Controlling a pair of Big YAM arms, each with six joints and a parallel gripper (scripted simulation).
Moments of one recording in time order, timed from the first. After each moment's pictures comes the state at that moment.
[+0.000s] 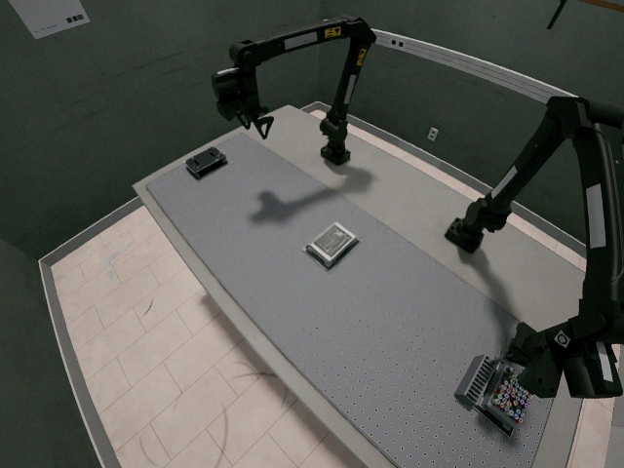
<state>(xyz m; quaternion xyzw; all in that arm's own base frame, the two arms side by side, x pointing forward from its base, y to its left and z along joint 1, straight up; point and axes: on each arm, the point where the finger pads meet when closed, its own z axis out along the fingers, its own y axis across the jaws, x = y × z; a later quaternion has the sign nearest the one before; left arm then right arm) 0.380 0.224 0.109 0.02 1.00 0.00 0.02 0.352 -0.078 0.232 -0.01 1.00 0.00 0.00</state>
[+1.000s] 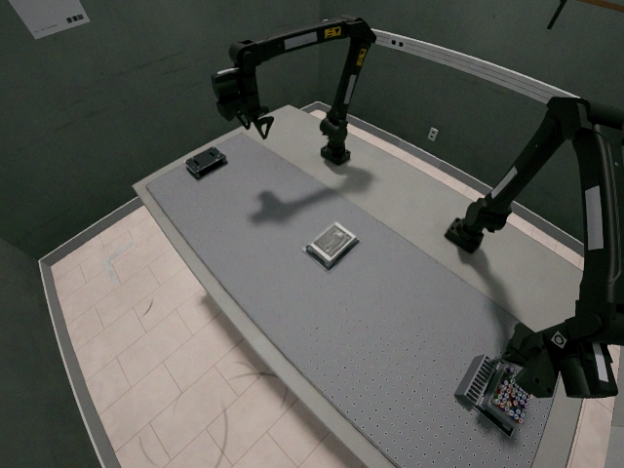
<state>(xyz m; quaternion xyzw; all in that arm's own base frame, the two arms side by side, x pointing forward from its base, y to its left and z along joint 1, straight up) 0.380 0.224 0.102 0.02 1.00 0.00 0.02 0.352 -0.078 0.232 -0.01 1.00 0.00 0.00</state>
